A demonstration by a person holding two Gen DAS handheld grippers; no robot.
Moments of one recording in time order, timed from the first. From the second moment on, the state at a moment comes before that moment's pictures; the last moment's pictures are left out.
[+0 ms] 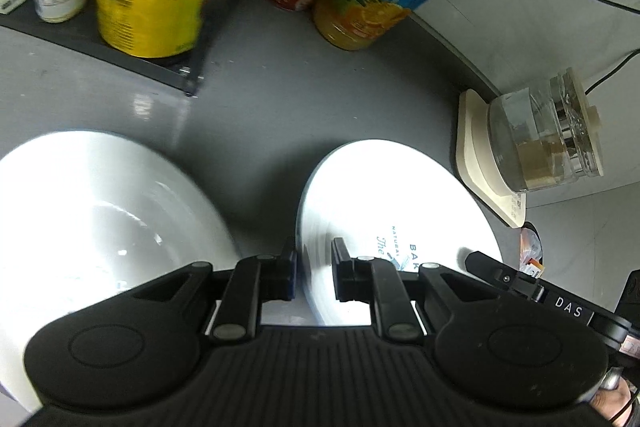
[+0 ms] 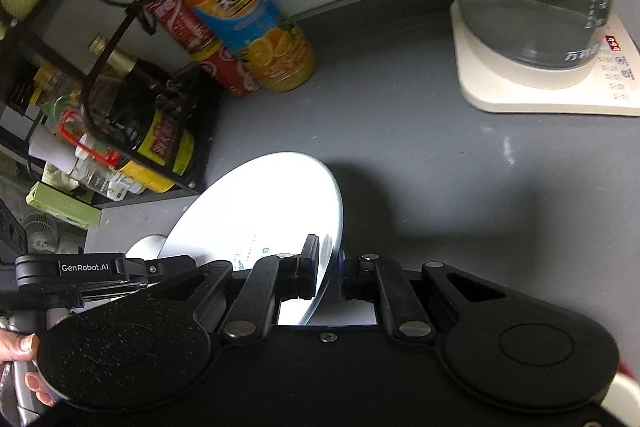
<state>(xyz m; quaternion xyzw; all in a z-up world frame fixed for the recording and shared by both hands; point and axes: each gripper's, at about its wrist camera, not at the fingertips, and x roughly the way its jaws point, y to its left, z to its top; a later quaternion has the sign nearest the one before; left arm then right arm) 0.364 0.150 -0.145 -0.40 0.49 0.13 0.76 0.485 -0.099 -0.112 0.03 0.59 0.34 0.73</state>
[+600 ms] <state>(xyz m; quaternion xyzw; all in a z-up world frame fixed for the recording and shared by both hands) 0.283 0.208 -0.141 -0.40 0.49 0.15 0.76 0.422 -0.039 -0.106 0.02 0.59 0.36 0.72</state>
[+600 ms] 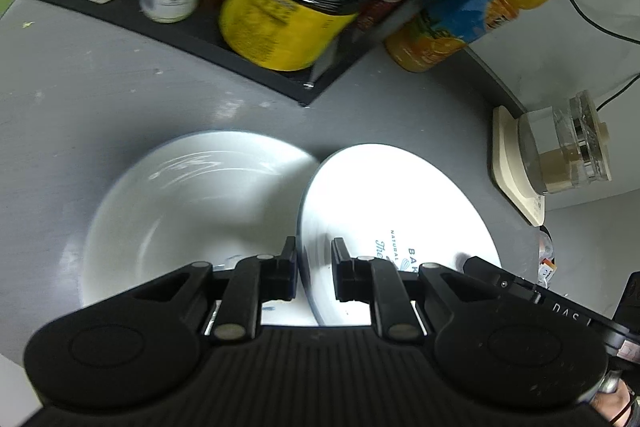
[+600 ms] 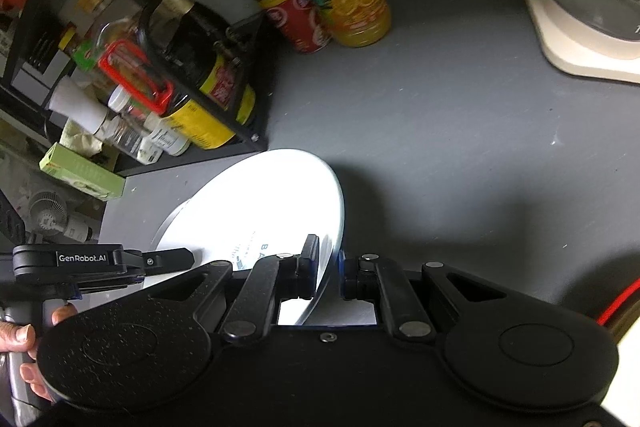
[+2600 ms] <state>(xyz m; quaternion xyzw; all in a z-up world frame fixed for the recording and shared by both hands) 0.221 0.239 -0.145 -0.31 0.50 0.22 0.77 0.353 -0.002 -0.121 -0.03 0.58 0.34 0.74</state>
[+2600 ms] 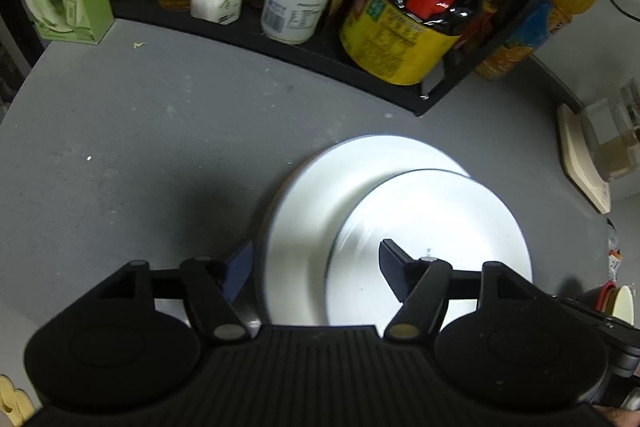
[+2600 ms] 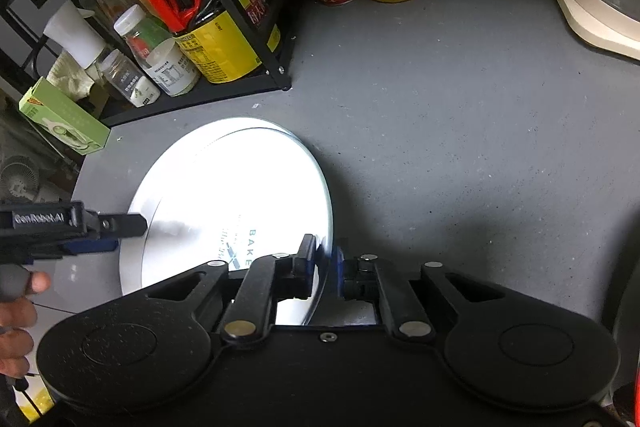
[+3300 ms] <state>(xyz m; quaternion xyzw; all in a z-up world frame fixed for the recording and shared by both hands) 0.194 0.261 -0.171 -0.36 0.49 0.26 0.75 0.348 0.006 -0.134 -0.03 0.60 0.35 0.72</state>
